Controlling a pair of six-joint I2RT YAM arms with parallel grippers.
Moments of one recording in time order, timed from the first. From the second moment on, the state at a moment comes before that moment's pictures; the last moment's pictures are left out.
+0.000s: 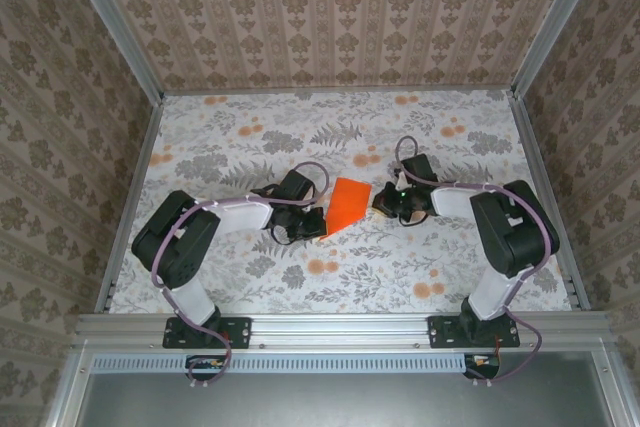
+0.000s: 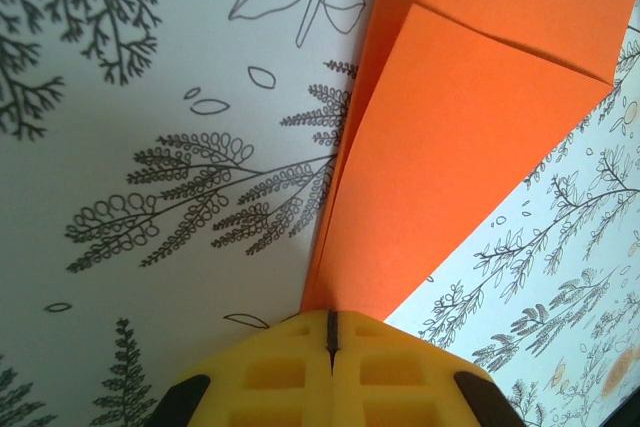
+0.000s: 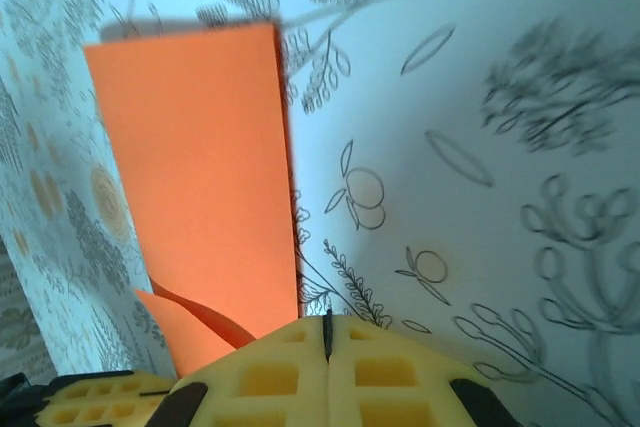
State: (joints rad) left arm -0.72 1.71 0.85 -0.25 0.40 -0.76; right arm 0.29 1.71 0.79 -0.06 -0.47 0.81
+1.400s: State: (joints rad) left arm -0.73 1.72 0.87 -0.28 0.39 -0.77; right arm 0.50 1.85 0.88 0.00 -0.54 0.92
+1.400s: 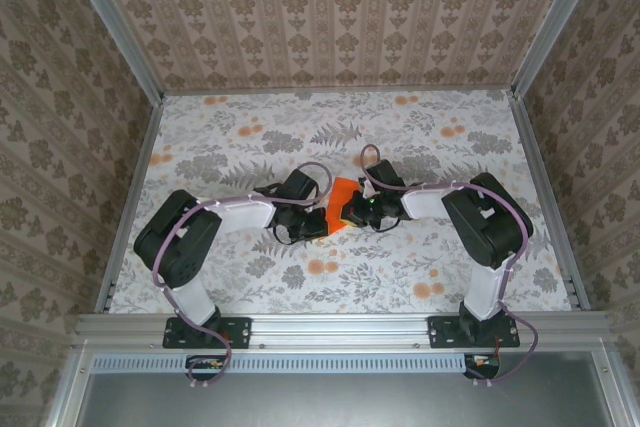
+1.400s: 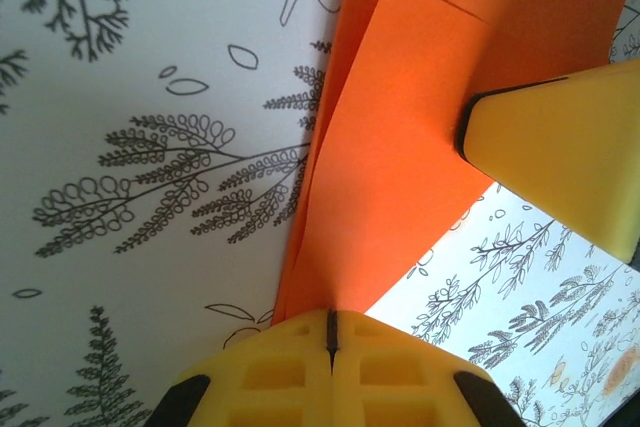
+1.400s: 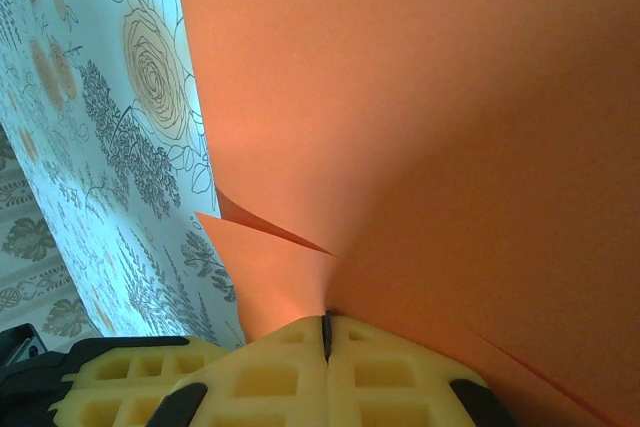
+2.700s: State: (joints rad) left arm -0.72 1.73 1.03 -0.32 0.35 -0.67; right arm 0.39 1.63 0.83 -0.10 -0.50 0.89
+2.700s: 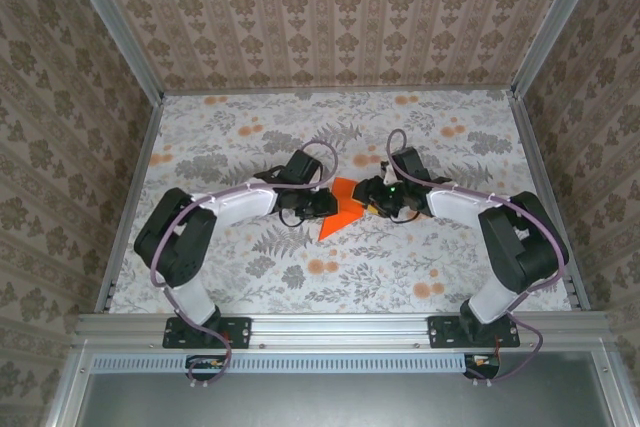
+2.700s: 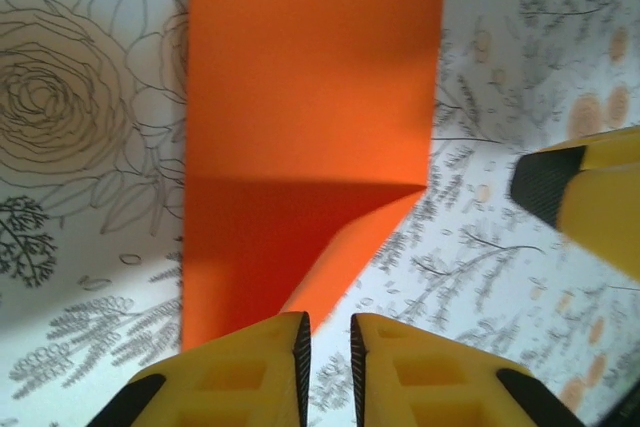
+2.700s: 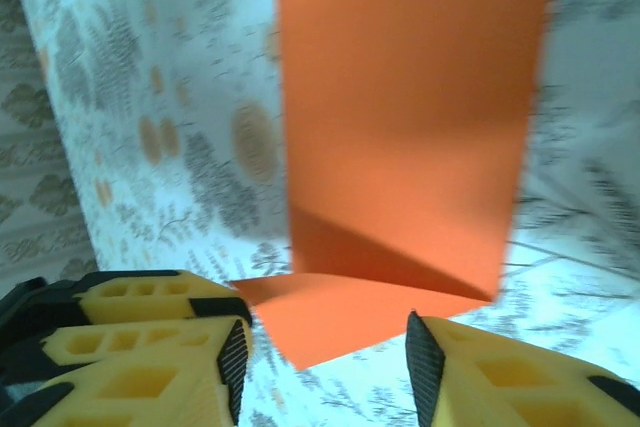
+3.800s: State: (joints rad) left arm -0.72 1.81 1.03 -0.34 0.22 -0.67; right arm 0.38 1.77 0.85 -0.10 -0.56 0.89
